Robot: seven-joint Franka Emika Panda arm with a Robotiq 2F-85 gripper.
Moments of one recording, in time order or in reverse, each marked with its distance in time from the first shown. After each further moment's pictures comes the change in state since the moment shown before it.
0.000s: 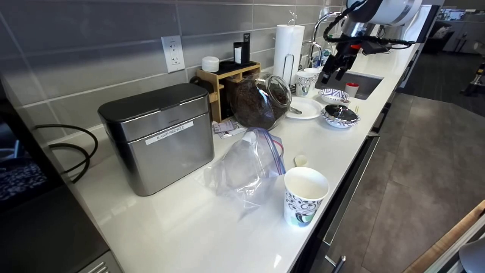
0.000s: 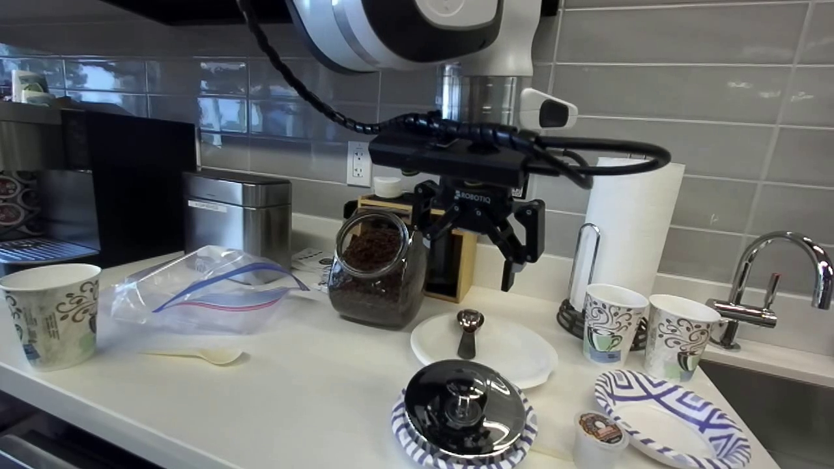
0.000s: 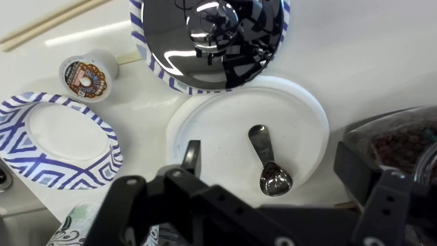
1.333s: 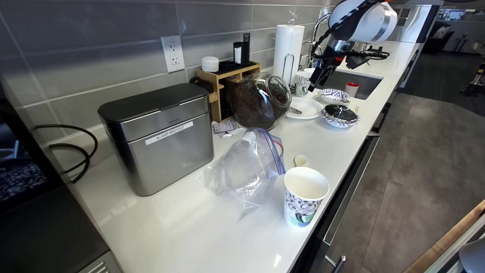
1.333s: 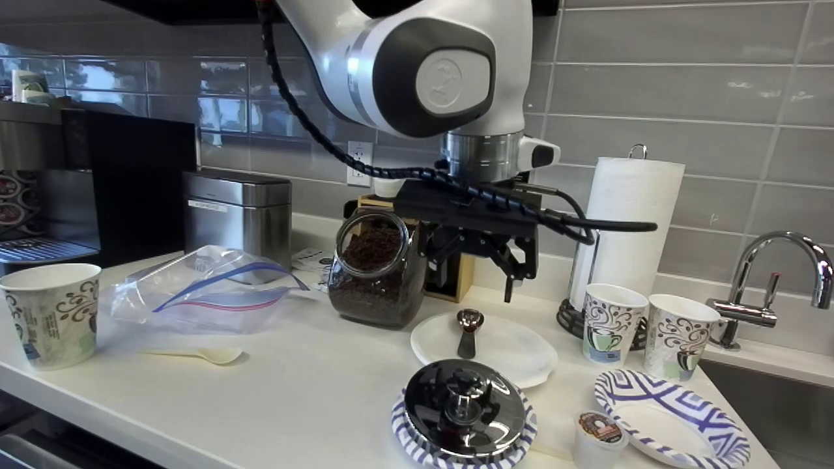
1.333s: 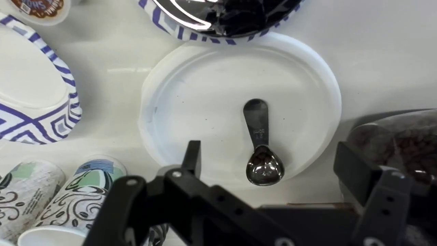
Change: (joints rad) arm -0.014 0.149 0.059 0.060 0.065 0.164 -0.190
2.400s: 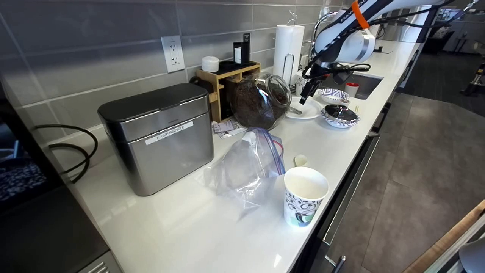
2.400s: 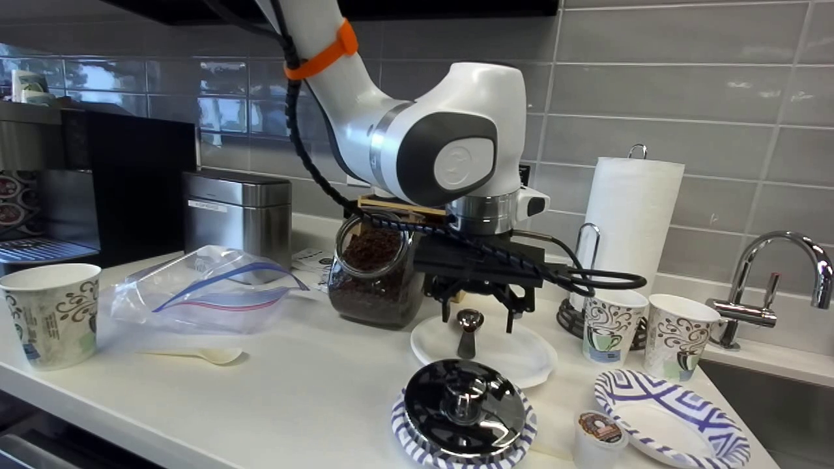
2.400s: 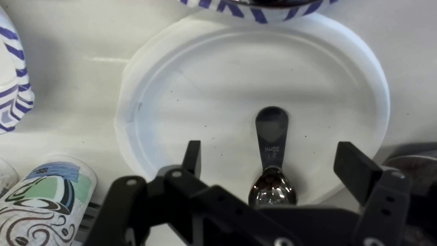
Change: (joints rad) arm -0.042 0.183 0.066 0.099 -0.062 0.085 -0.052
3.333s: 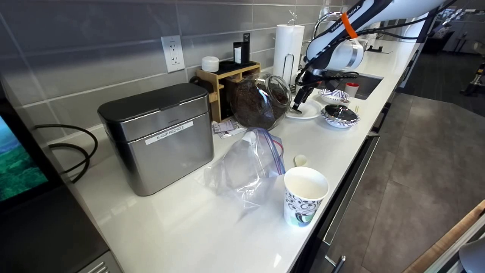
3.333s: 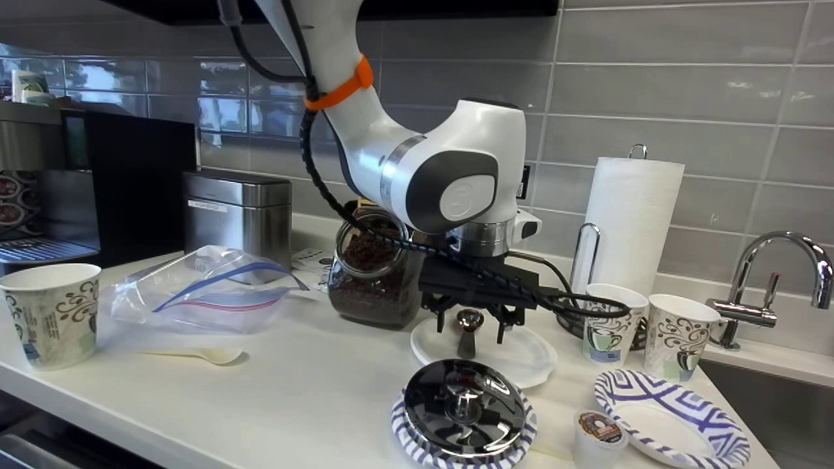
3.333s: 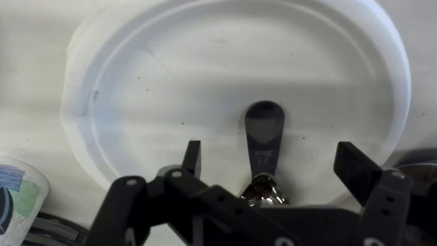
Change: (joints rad) arm -0.055 0.113 0.082 0.088 0.002 0.000 -0.044
